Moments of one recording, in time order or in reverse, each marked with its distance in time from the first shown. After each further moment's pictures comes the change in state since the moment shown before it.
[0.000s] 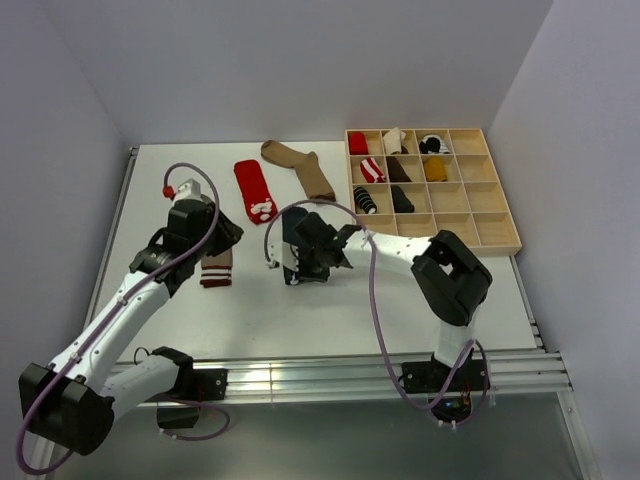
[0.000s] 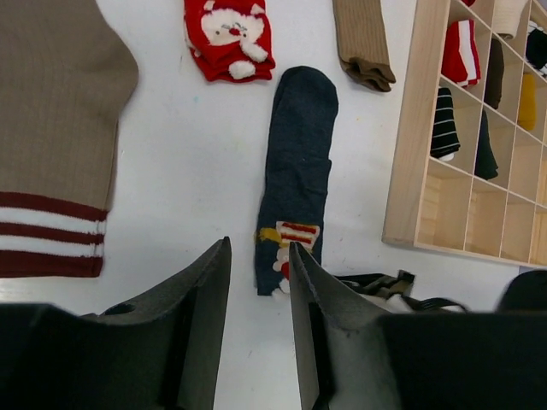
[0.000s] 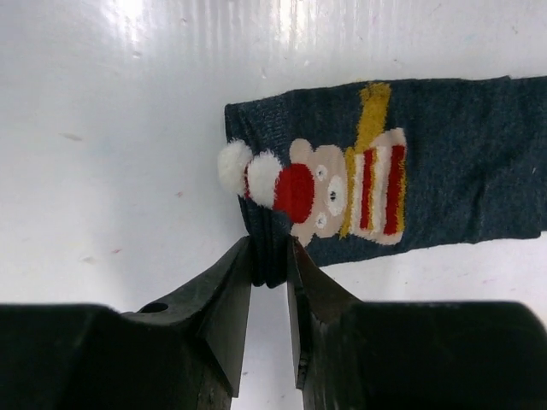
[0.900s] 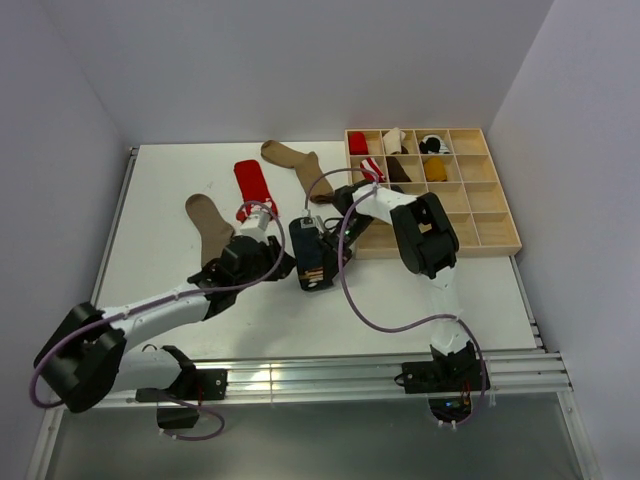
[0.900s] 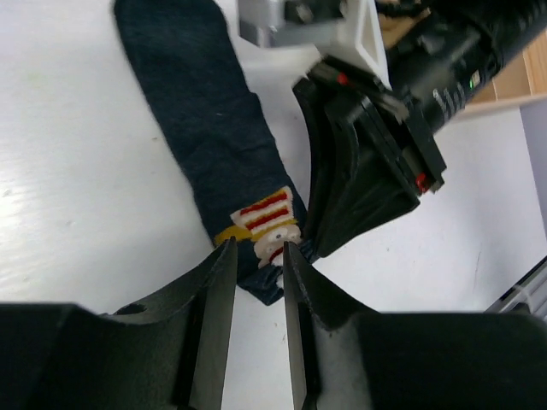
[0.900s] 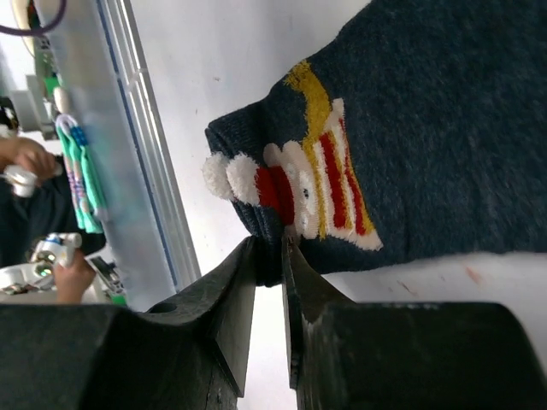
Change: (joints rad) left arm -0.320 0.169 -0.332 0.631 0.054 0.086; right arm -0.362 0.432 0.457 -0.770 -0.716 0.040
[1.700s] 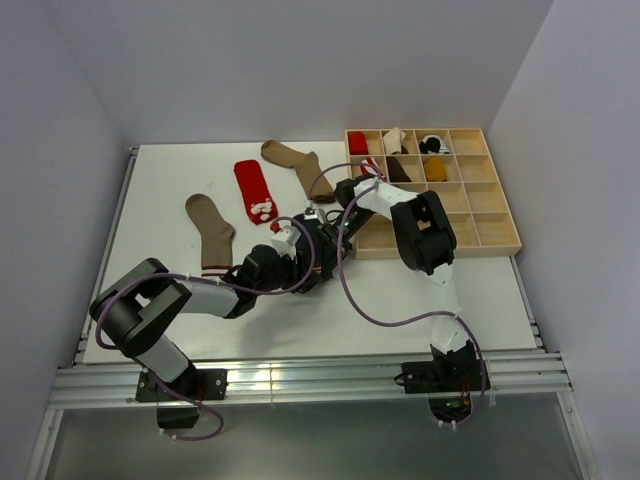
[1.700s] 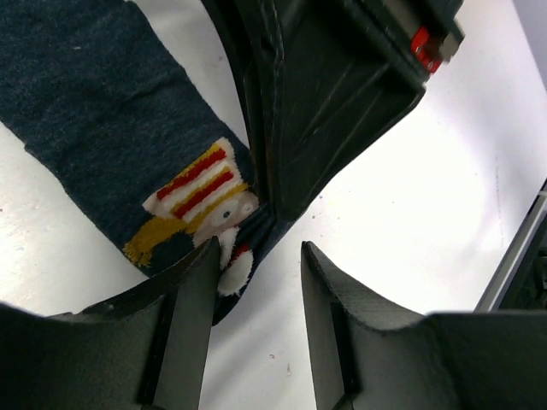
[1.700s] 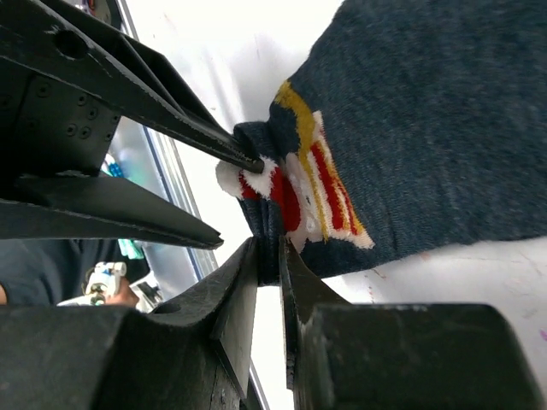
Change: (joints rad) left arm -0.069 0.402 -0.036 0.472 0.218 0.132; right arm -0.041 0.052 0.095 -0.026 -0.014 0.138
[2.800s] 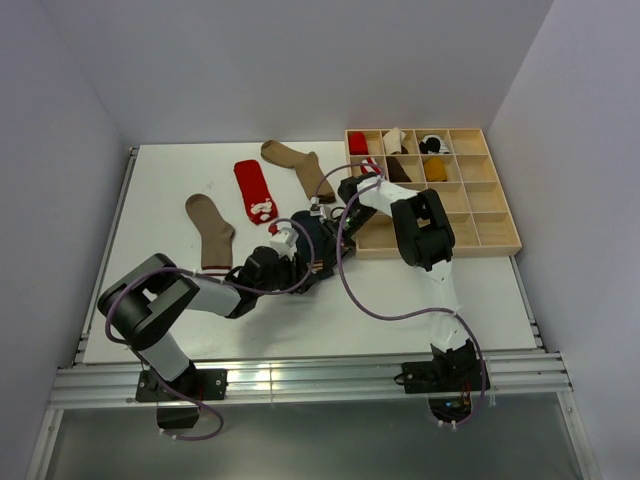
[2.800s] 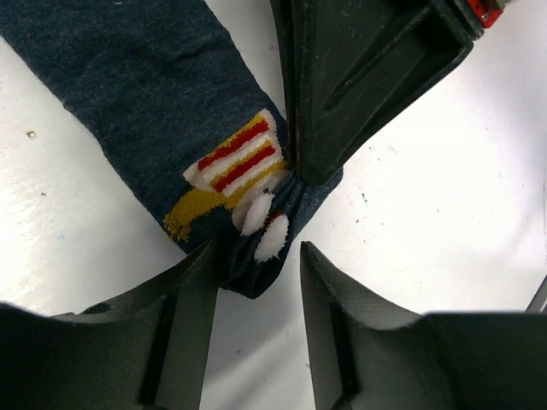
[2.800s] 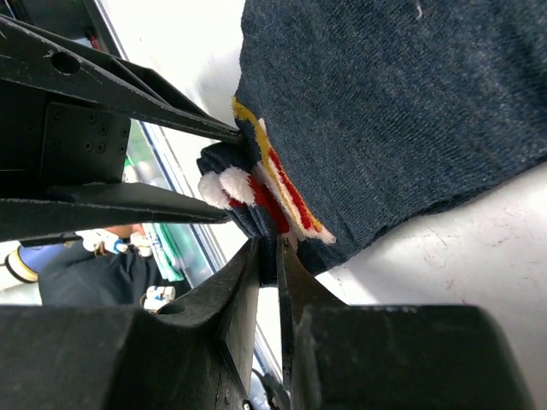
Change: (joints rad) left arm 0.007 0.059 -0.004 0.017 -0.053 0.008; right arm -0.039 0.058 0.051 0.021 0.017 0.176
